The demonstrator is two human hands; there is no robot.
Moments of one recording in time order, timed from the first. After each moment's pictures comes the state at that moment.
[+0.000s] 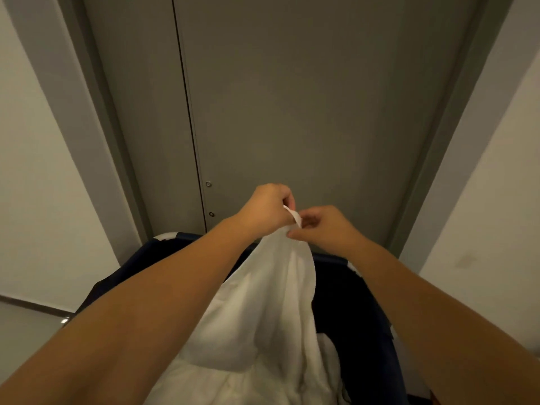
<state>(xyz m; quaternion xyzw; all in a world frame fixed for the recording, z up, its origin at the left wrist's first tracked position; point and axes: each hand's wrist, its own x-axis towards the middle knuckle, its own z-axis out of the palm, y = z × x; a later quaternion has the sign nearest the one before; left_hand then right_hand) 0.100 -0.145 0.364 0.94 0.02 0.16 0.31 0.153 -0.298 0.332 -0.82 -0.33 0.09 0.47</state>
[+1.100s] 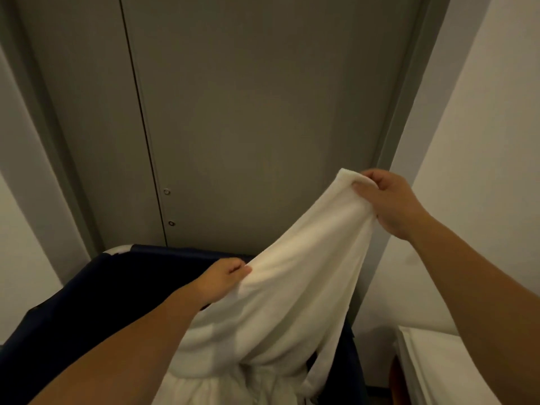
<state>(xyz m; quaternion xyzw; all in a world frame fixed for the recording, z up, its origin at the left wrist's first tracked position) 0.105 -0.129 0.227 0.89 0.04 0.01 0.45 0.178 -0.422 0.405 -0.80 -0.19 -0.09 0.57</state>
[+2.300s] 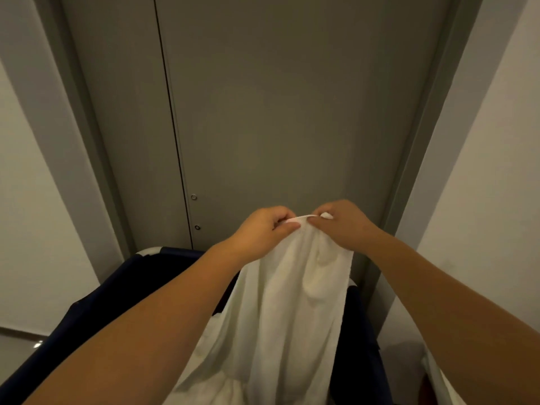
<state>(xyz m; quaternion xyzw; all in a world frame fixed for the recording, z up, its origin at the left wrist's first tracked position) 0.101 -0.159 0.346 0.89 -0.08 0.17 0.41 0.166 -0.340 0.376 -0.89 -0.32 -0.06 0.31</state>
